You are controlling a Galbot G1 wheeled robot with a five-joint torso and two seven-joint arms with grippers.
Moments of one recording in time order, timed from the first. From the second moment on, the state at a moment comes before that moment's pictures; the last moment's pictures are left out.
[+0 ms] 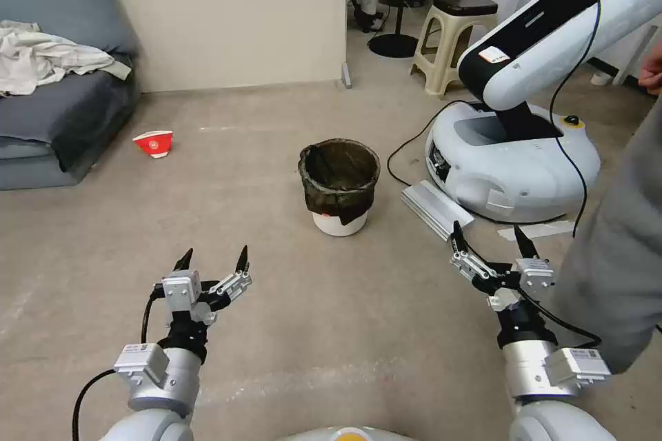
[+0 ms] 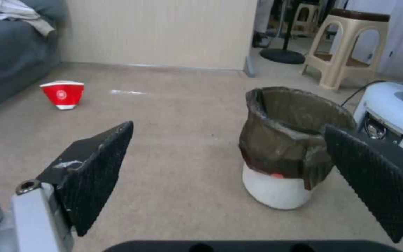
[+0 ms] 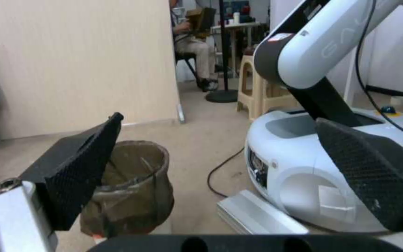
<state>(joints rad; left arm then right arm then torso) 1.81 -1.57 -0.64 -2.37 -0.16 0.15 0.06 -1.77 1.54 0.57 2.34 0.13 0.05 0.01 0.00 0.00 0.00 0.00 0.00</state>
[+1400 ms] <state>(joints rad) 1.83 -1.57 -0.64 -2.38 -0.16 0.15 0.06 -1.78 1.54 0.58 2.35 0.13 0.06 0.01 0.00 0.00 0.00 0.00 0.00</state>
